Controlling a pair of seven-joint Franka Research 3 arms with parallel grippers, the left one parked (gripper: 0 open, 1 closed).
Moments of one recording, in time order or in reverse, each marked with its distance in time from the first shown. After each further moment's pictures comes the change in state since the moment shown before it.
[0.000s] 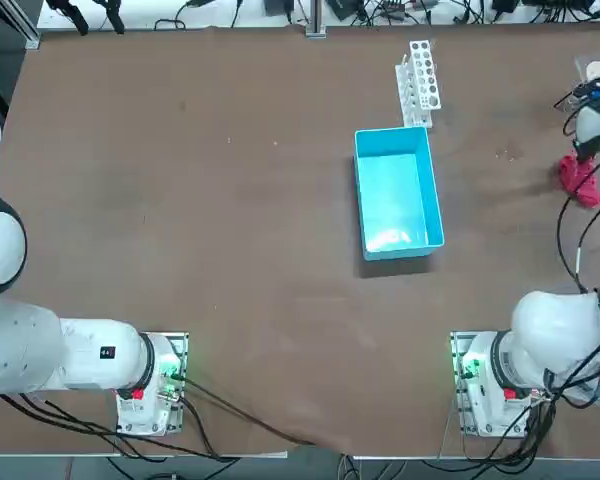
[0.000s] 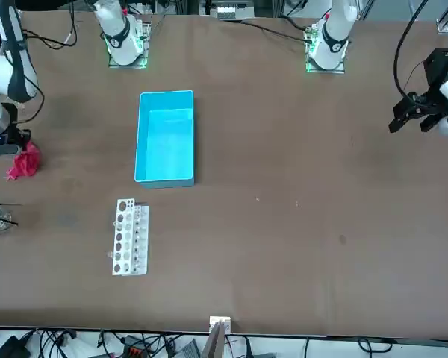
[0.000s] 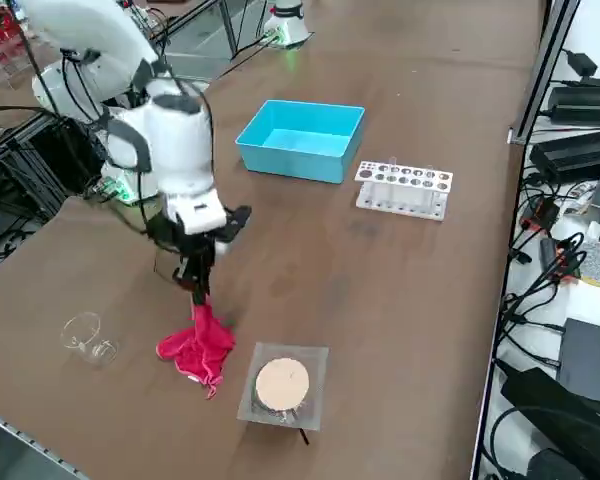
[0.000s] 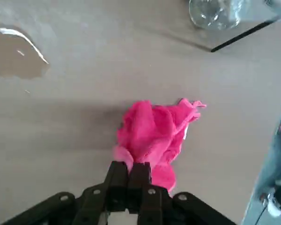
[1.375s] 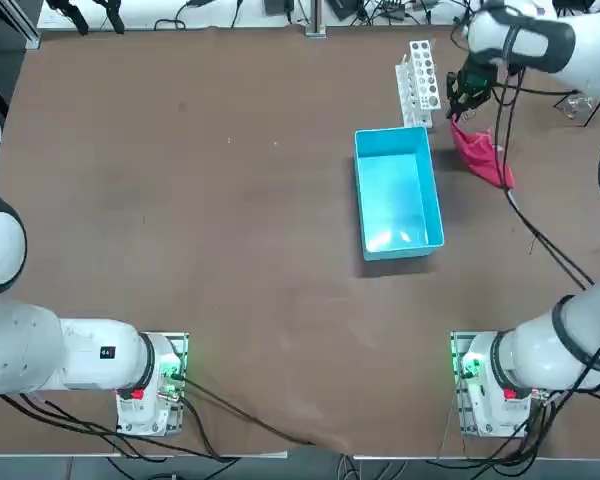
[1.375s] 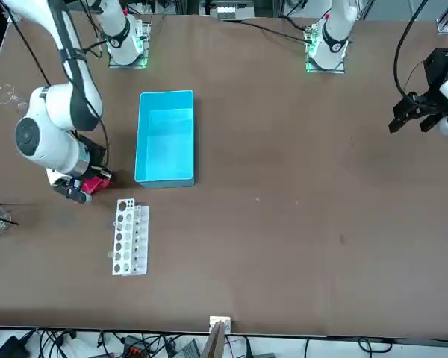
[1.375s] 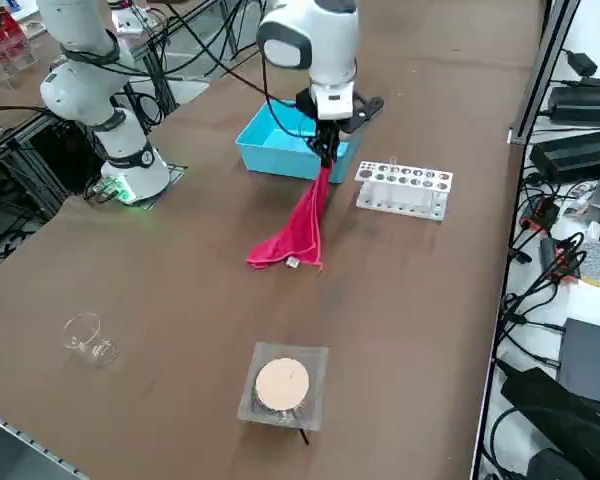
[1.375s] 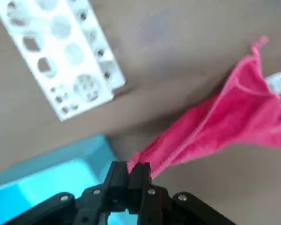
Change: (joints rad) arm 0.550 0.139 0.039 0.364 0.686 -0.459 0.613
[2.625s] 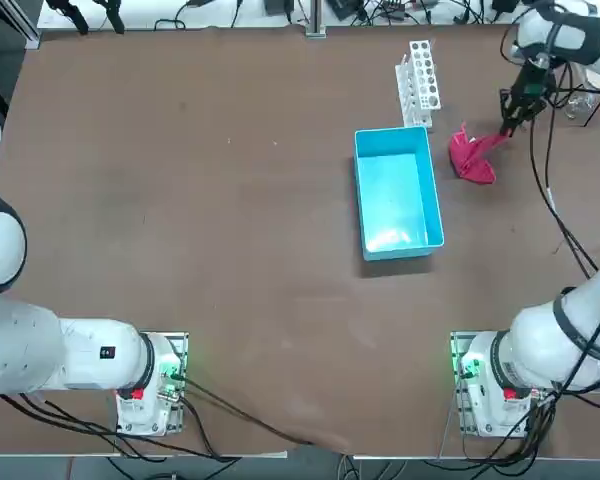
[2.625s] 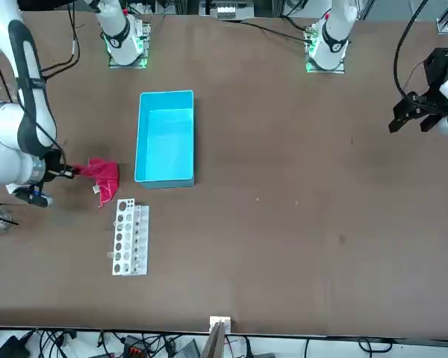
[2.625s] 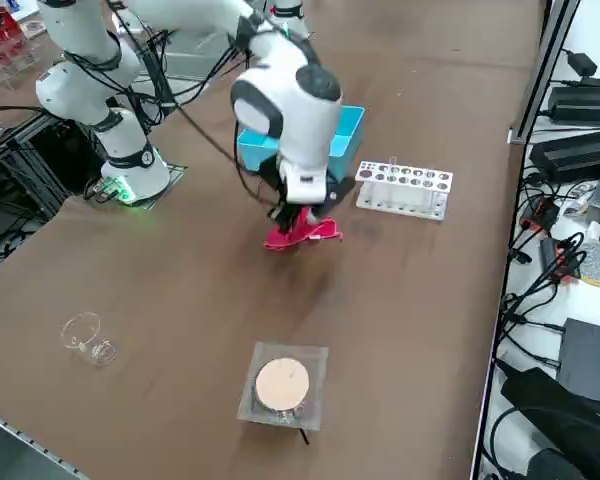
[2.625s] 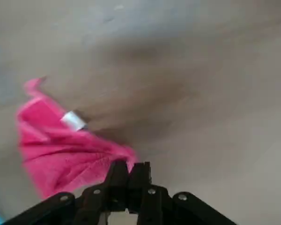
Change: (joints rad) arm -0.278 0.166 -0.041 0.071 -0.247 -0.001 -0.281
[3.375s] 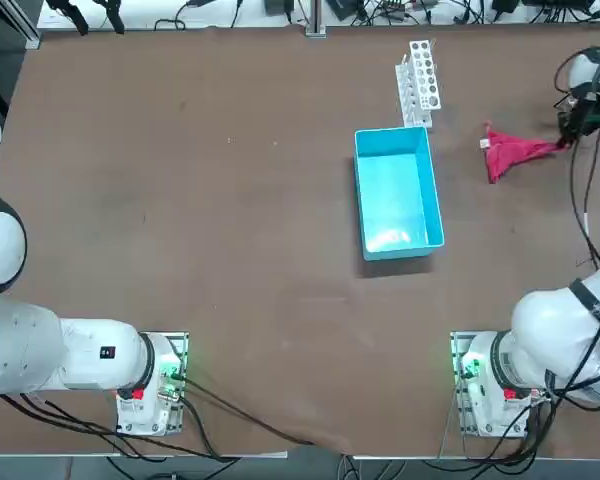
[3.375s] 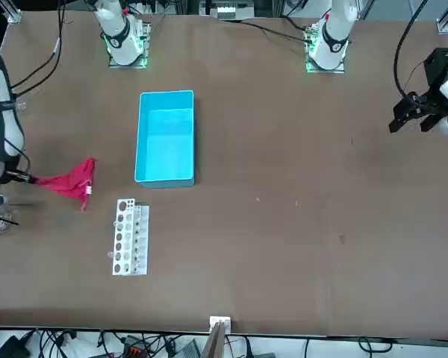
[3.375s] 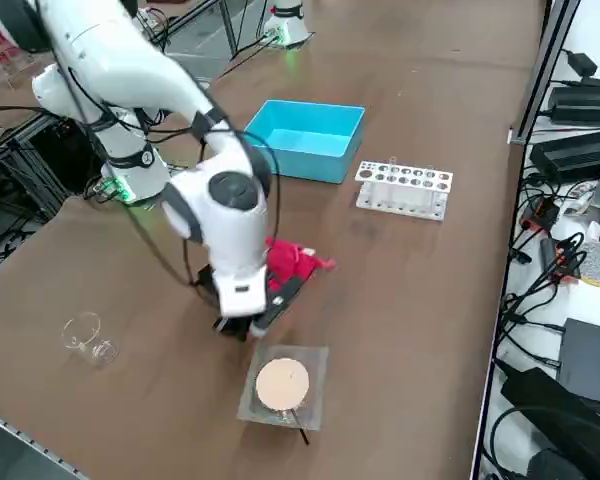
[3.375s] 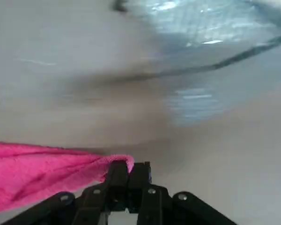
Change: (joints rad) arm -0.324 0.184 -0.003 0.130 -0.170 0.263 -0.320
